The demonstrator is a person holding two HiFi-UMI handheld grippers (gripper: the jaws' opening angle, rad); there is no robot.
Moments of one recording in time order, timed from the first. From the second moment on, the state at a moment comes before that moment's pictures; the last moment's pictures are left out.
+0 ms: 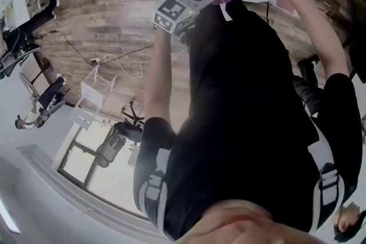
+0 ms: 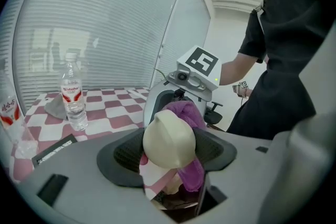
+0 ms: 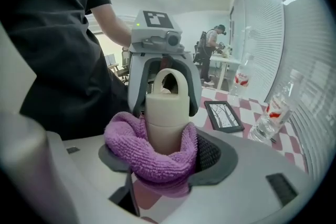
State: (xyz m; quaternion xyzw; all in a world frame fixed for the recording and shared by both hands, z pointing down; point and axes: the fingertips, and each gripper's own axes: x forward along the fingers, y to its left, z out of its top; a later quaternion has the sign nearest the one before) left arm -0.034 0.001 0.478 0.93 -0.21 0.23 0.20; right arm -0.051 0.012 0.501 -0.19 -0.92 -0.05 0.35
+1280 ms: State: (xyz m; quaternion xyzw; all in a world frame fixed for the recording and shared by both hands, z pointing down) left arm -0.007 -0.086 0.454 0.89 -0.35 0.23 0.16; right arm 0.101 -0.037 0.438 0.33 -0.91 0.16 0.19
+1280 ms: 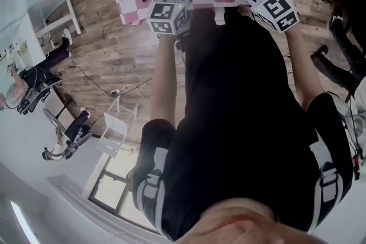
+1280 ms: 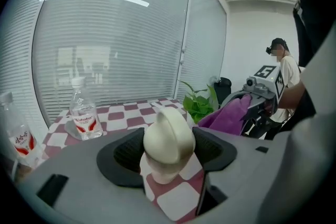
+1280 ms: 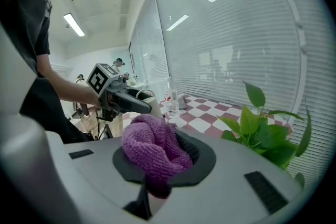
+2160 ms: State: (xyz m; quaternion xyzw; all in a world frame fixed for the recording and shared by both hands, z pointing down) left arm 0.006 -0.098 0.456 0.91 -0.33 0.23 0.12; right arm 0.118 -0.035 0.444 0.40 -0.88 0.18 0.18
